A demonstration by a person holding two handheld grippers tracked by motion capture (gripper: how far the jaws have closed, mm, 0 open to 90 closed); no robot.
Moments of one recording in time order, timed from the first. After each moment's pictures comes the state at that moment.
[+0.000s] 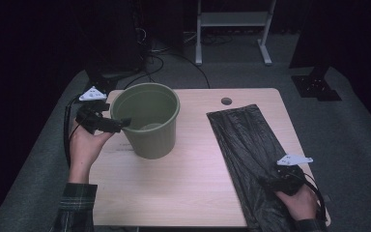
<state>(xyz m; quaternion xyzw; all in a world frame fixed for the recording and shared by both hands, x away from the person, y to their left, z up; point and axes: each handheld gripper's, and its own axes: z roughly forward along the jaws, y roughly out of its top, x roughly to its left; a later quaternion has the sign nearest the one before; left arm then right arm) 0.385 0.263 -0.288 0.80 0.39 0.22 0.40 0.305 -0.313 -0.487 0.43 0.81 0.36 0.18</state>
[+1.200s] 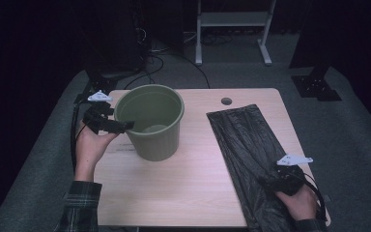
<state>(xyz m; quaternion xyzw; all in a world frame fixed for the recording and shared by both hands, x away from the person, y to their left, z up) 0.399 0.258 -0.311 0.81 0.41 0.18 0.39 0.305 -0.313 -0.487 0.43 0.81 0.36 0.18</state>
